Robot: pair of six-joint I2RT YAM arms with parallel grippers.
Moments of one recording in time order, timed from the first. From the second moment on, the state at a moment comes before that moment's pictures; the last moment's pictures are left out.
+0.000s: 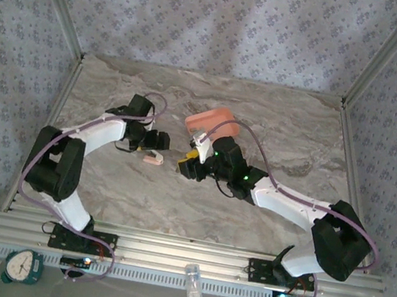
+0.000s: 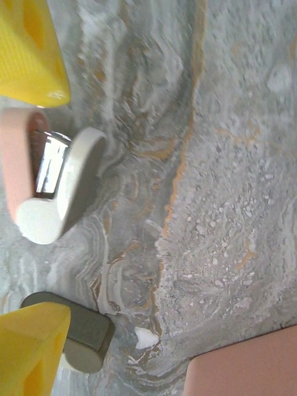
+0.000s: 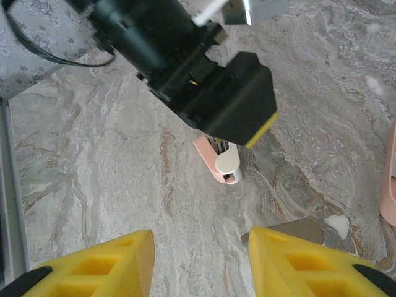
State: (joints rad) left arm -0.33 1.63 1.05 -0.58 0.24 -0.42; right arm 0.84 1.44 0.84 0.10 -0.25 0.12
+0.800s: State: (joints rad) left arm -0.34 1.56 0.84 -0.44 0.20 -0.87; right arm 0.84 1.44 0.84 0.08 -0.25 0.13
